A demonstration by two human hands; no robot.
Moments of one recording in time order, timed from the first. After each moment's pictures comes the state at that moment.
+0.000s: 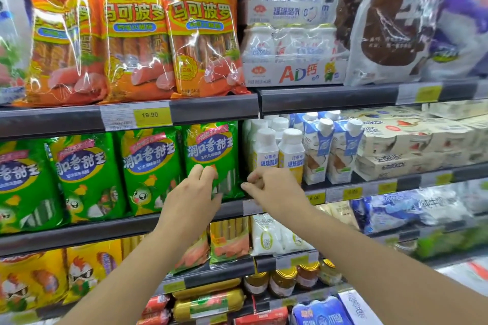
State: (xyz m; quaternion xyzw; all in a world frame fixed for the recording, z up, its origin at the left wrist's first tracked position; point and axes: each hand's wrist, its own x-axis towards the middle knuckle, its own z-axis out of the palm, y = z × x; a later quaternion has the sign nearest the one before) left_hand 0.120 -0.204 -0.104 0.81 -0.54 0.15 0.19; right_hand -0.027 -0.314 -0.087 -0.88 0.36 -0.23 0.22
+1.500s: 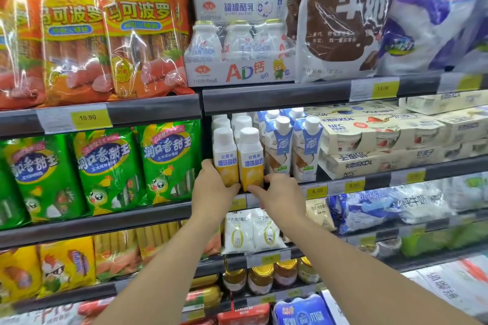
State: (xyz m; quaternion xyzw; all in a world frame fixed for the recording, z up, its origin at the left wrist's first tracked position) left_hand 0.030 -0.307 -0.119 0.81 -0.36 -0.06 0.45; right_hand -0.088 -0.391 -0.142 -0.81 0.47 -0.26 0.23
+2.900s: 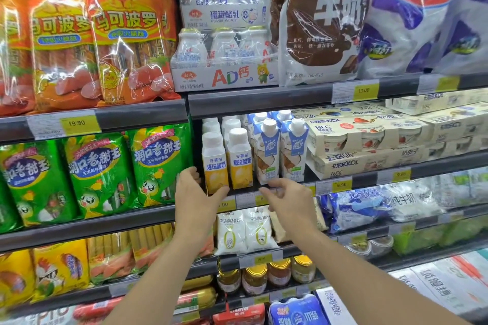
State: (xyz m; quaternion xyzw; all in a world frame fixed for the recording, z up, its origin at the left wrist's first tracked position) left_hand 0.018 -0.283 -0.127 0.79 -0.33 0.00 0.52; right_hand -0.141 -0.388 -0.146 -0.75 0.46 -0.36 0.32
